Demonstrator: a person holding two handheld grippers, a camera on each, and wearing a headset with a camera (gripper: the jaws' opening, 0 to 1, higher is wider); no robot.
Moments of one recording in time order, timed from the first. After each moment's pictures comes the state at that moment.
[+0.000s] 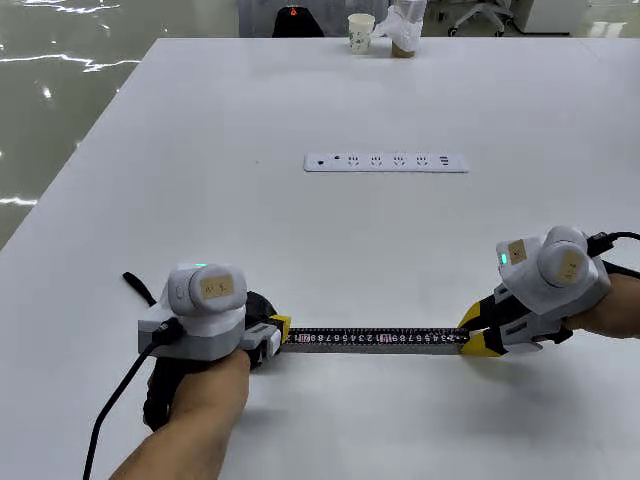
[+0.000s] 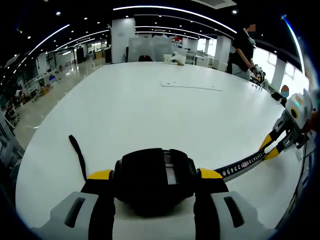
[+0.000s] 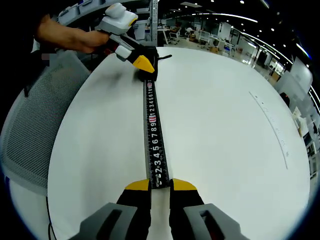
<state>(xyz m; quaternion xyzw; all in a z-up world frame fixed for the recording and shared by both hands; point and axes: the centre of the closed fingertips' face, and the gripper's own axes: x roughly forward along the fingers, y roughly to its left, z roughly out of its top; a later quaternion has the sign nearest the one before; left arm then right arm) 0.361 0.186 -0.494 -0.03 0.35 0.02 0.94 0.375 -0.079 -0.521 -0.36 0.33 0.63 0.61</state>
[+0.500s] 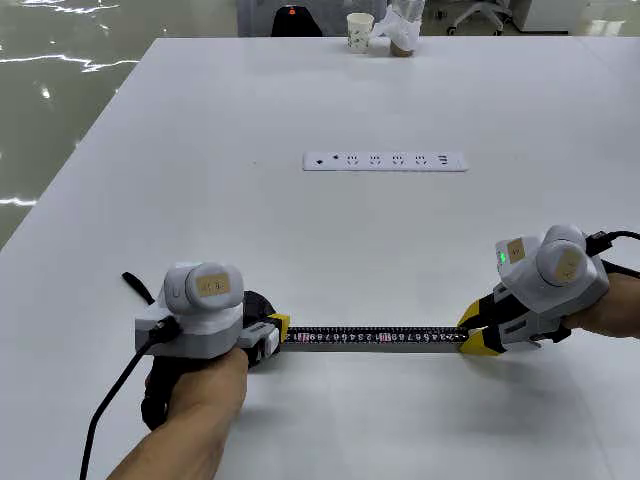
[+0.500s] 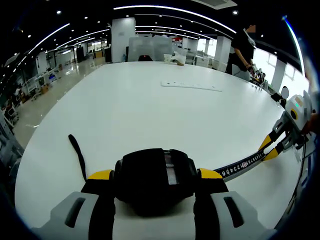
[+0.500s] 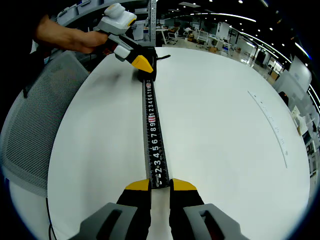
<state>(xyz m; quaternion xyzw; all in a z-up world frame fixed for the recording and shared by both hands) 0.361 0.186 -0.493 -0.03 0.35 0.02 0.93 0.374 -0.079 -0.520 -0.35 0.33 0.62 0.61</state>
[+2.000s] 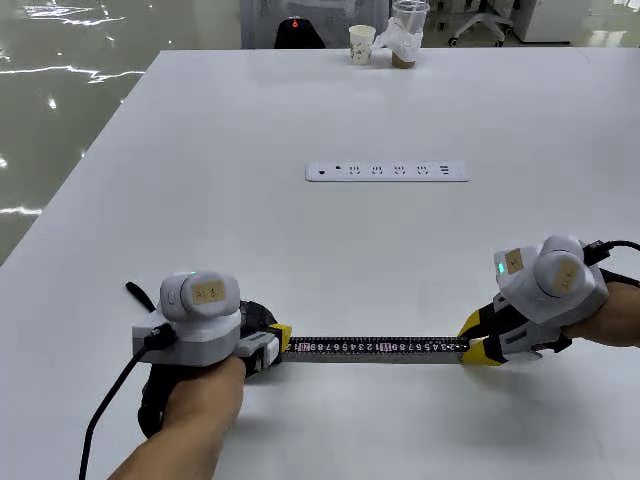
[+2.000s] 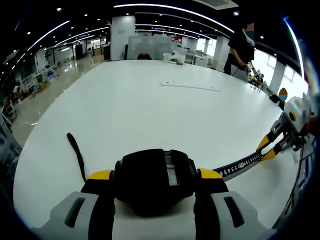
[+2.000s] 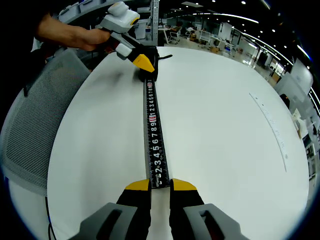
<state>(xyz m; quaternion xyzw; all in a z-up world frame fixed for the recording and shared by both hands) 0.361 0.187 -0.494 -0.04 0.36 0.01 0.93 0.376 -0.075 -0.521 -0.36 0.33 0.63 0.61</state>
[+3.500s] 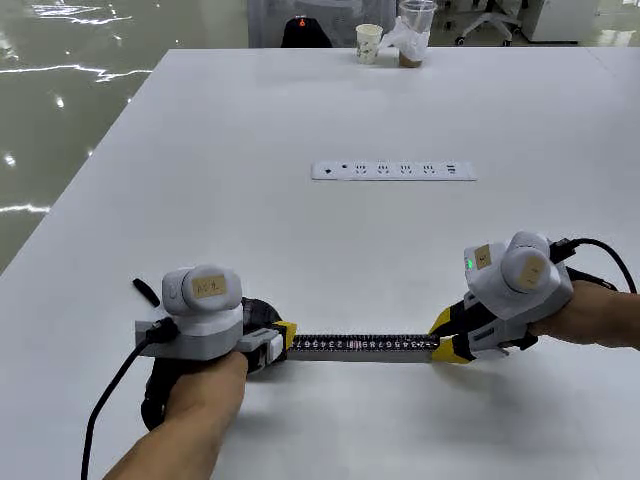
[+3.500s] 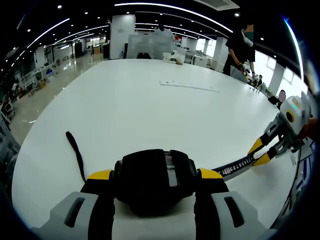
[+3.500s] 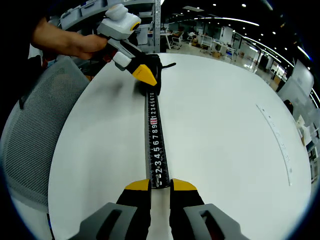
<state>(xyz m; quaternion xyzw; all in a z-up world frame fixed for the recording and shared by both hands) 0.360 0.187 -0.494 -0.05 0.36 0.00 0.93 0.369 -0.032 -0.517 -0.34 0.32 0.64 0.61</state>
